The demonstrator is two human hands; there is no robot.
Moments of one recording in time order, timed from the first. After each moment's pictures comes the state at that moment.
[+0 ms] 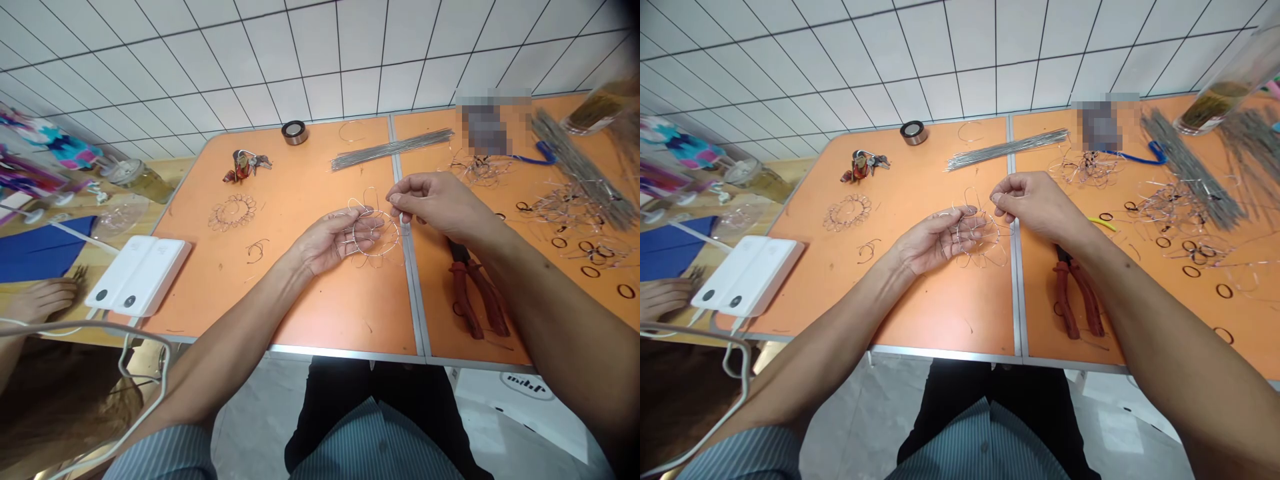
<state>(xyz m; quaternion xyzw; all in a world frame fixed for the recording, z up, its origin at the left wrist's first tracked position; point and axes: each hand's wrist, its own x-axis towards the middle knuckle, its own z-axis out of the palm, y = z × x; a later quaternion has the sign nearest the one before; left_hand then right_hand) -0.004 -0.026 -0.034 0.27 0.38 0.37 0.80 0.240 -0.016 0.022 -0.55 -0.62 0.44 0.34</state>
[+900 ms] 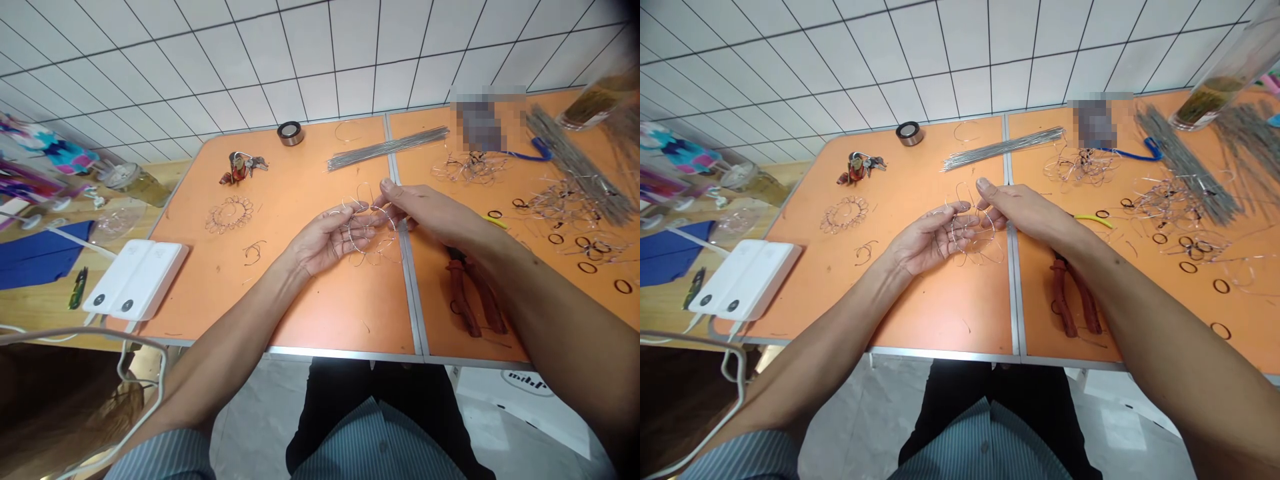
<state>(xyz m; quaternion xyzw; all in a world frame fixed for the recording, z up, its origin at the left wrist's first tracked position) -0.003 -0.028 -0.029 0.28 0.35 0.39 0.80 0.238 -0.017 0.015 -0.54 -0.63 0.48 0.29</state>
